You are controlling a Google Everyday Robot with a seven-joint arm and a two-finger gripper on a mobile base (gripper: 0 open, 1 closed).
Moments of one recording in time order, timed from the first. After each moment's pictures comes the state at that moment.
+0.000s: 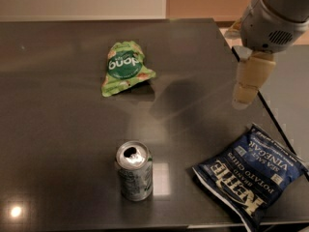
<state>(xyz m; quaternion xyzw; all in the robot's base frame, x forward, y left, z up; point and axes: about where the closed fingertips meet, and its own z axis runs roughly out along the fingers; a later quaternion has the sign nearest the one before) 0.494 -0.170 0.971 -0.67 0.72 -0.02 0.17</state>
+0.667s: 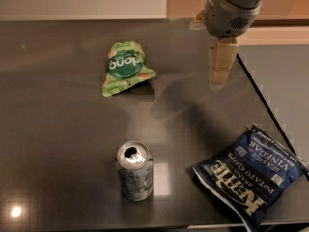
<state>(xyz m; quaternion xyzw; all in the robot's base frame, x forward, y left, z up) 0.556 -0.120 0.963 -0.75 0.64 -0.02 0.16</state>
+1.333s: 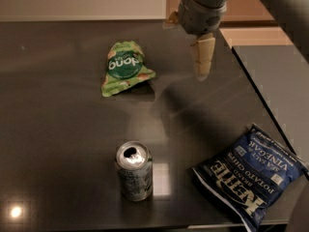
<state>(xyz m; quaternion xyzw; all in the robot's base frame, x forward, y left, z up) 0.608 -0.081 0.945 -0.84 0.52 -0.04 0.15</state>
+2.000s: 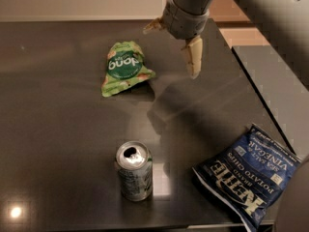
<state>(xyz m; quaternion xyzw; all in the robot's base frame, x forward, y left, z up) 0.625 -0.046 0.930 -0.91 0.38 -0.06 0.16</state>
